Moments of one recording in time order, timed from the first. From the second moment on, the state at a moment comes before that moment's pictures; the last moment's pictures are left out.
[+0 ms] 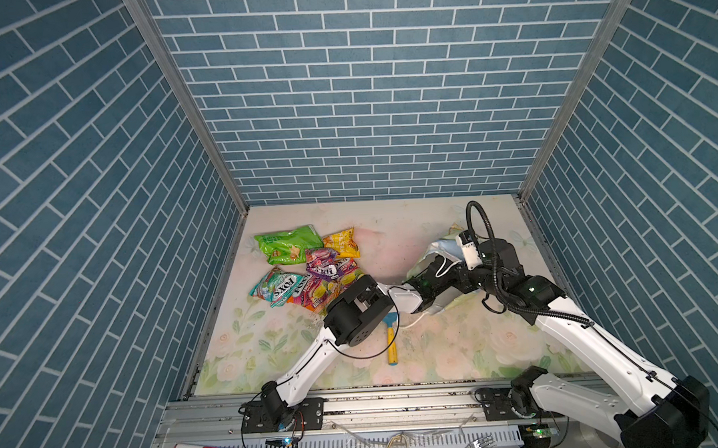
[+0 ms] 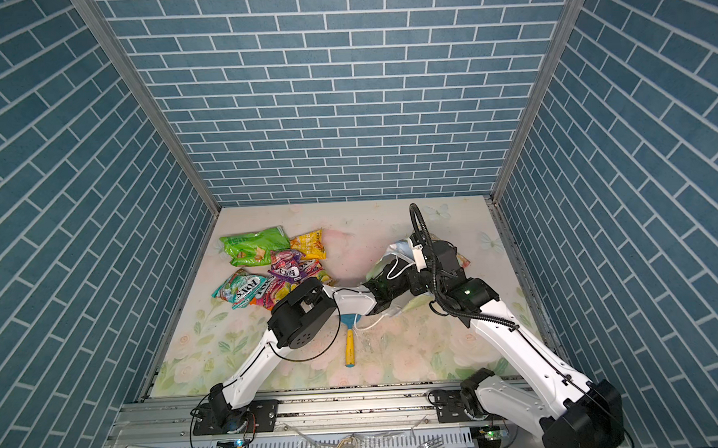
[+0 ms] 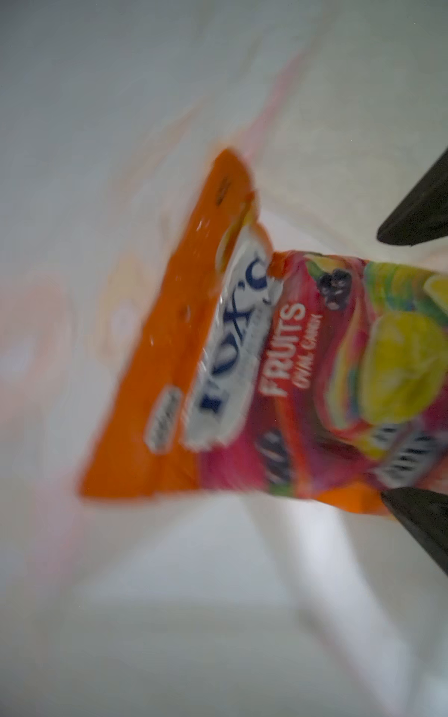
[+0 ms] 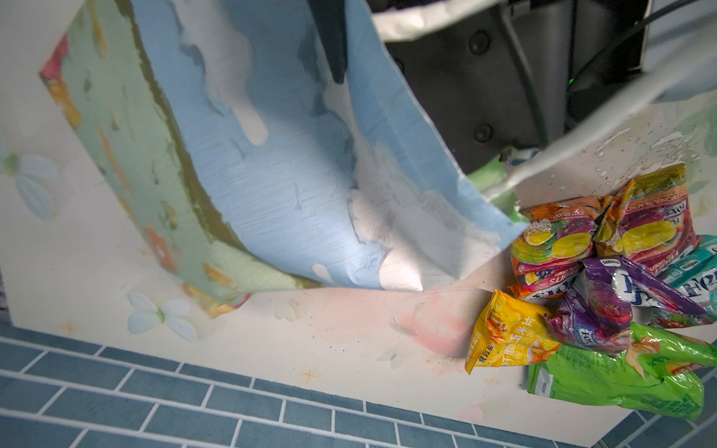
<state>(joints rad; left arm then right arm) -0.99 2.48 1.64 0.57 -0.05 -0.34 0.56 1.04 0.93 -0.54 0.06 0.06</state>
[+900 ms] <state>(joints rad) -1.02 2.60 1.93 0.40 0.00 -0.36 0.56 1.09 1.04 -0.63 0.04 -0.05</state>
